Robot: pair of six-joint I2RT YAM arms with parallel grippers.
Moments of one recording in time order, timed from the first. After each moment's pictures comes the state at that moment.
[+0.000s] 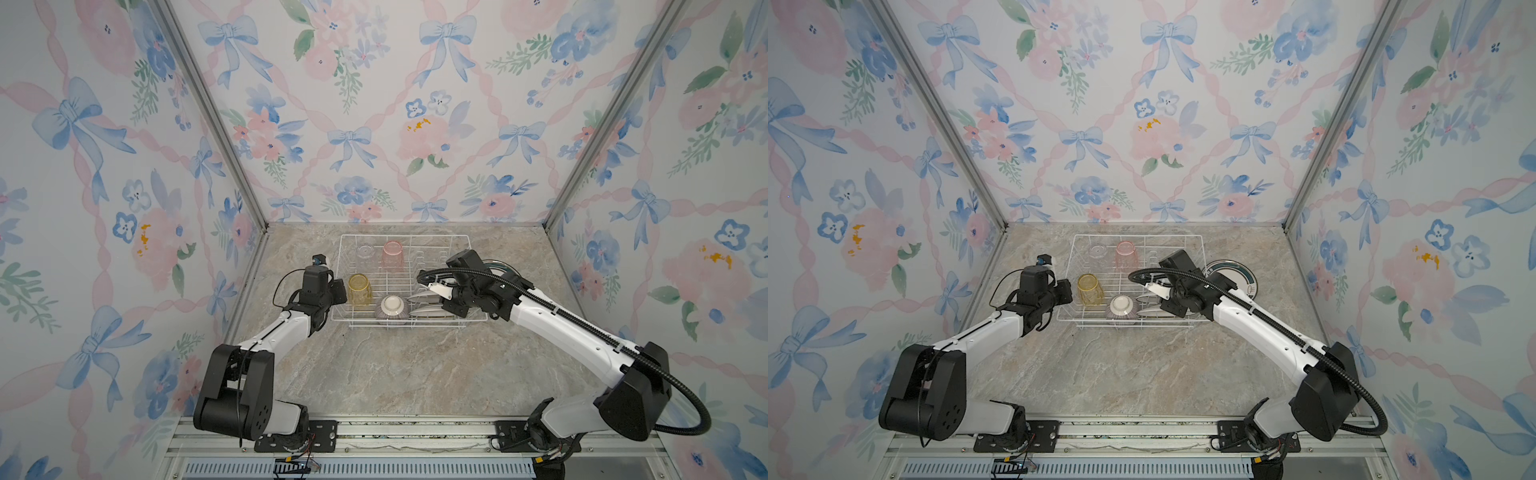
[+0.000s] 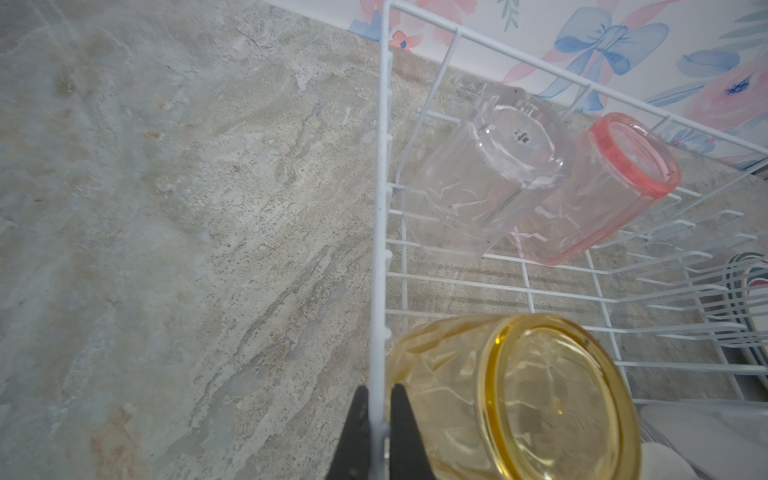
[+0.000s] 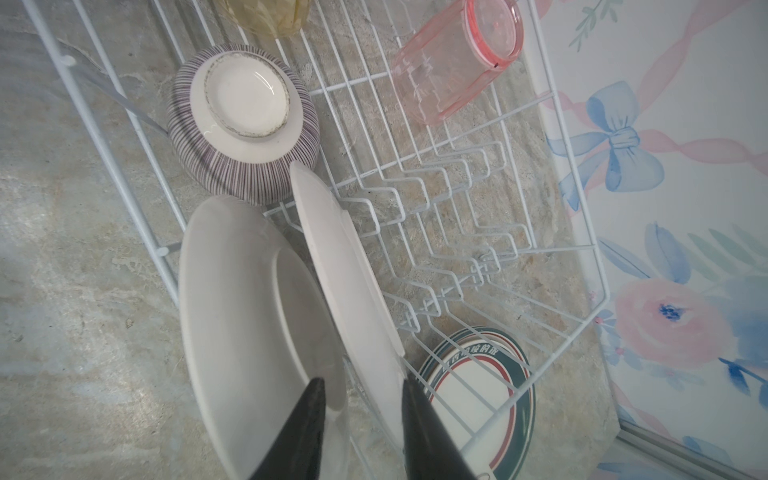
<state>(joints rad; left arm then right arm) -0.18 1.40 0.71 0.05 0.01 -0.34 0.70 1.46 1.27 -0.75 0.15 -0.61</state>
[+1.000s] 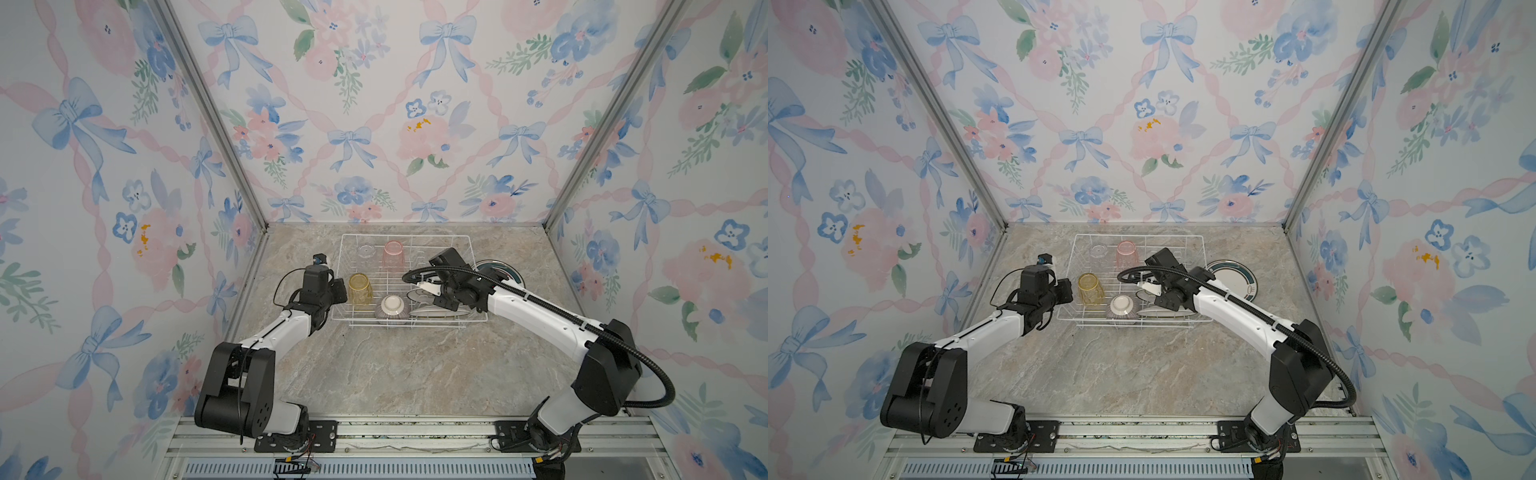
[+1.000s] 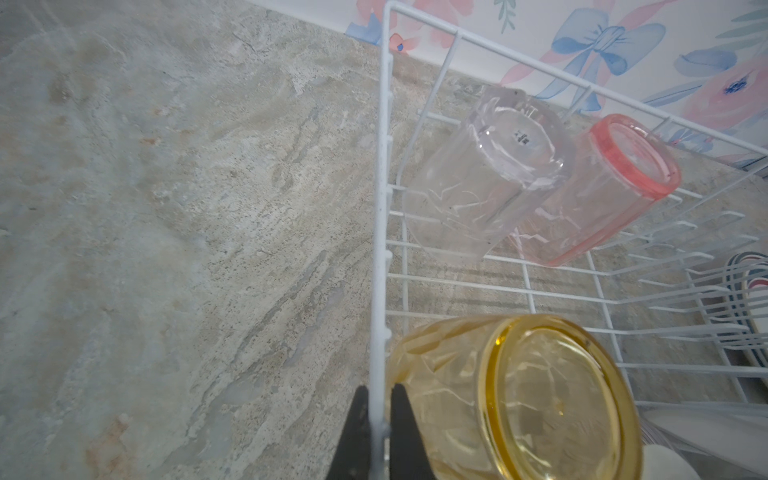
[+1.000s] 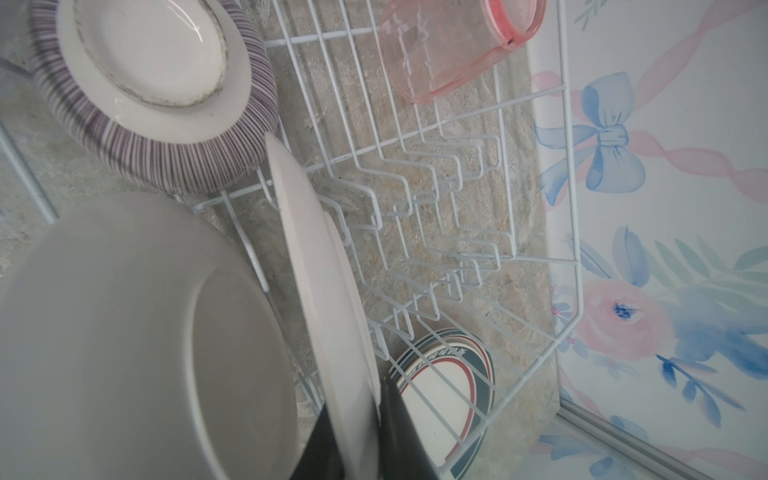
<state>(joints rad) -0.18 1.42 0.71 0.07 0.02 -0.33 0.72 1.61 1.34 -0.71 0.29 -0.69</state>
